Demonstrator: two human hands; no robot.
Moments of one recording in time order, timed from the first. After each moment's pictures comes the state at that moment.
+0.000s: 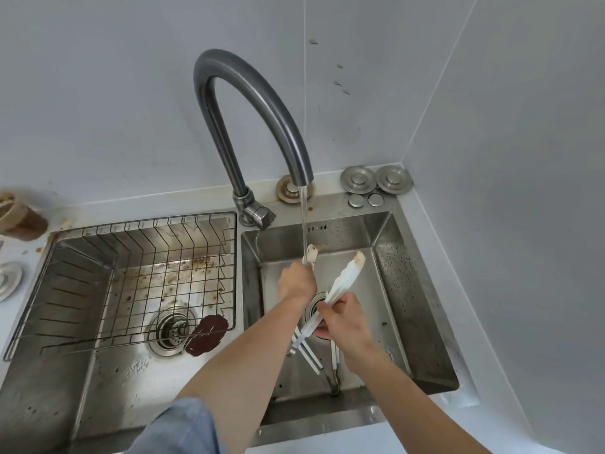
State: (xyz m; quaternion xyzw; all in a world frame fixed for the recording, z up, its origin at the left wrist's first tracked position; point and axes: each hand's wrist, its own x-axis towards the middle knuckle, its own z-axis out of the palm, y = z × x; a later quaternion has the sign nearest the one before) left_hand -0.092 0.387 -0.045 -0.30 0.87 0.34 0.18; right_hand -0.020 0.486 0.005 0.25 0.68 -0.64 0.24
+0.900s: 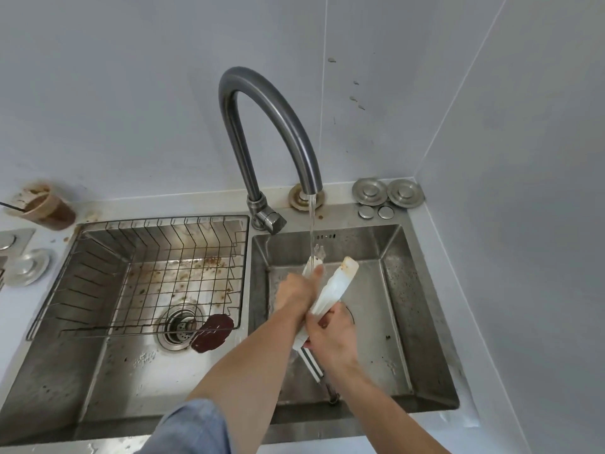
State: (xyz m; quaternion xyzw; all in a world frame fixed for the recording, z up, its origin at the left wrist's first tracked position) left_hand -0.081 0.382 -0.034 -0.36 0.83 0.37 0.21; right_hand -0.002 0.465 0.015 0.17 0.78 -0.56 0.22
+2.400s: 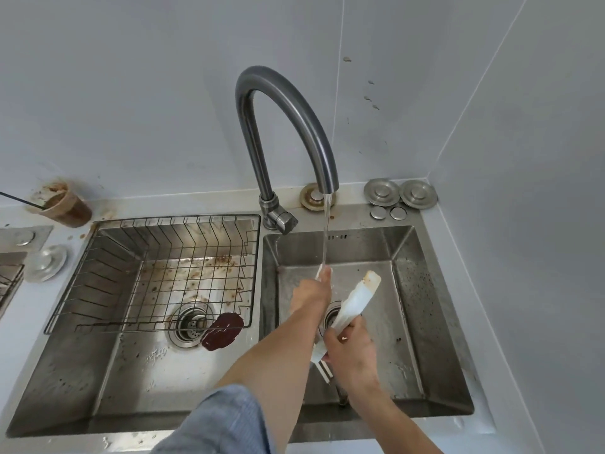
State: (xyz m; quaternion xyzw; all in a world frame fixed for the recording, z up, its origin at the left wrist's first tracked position) left_hand -0.077 0.390 -0.047 -0.40 0.81 0.38 0.22; right_hand 0.015 0.480 0.016 0.18 0.80 -0.53 0.22
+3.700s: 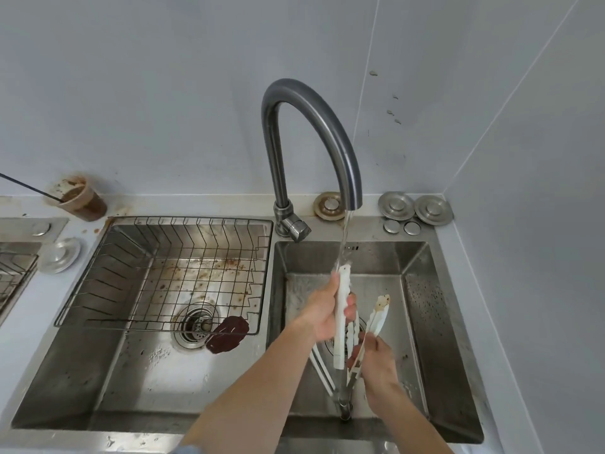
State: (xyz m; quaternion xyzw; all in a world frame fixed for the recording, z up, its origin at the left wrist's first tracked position) left_hand -0.068 0.379 -0.022 -0.32 0.35 0.84 0.25; right_hand -0.008 0.499 -0.016 0.31 0.71 -0.58 0.26
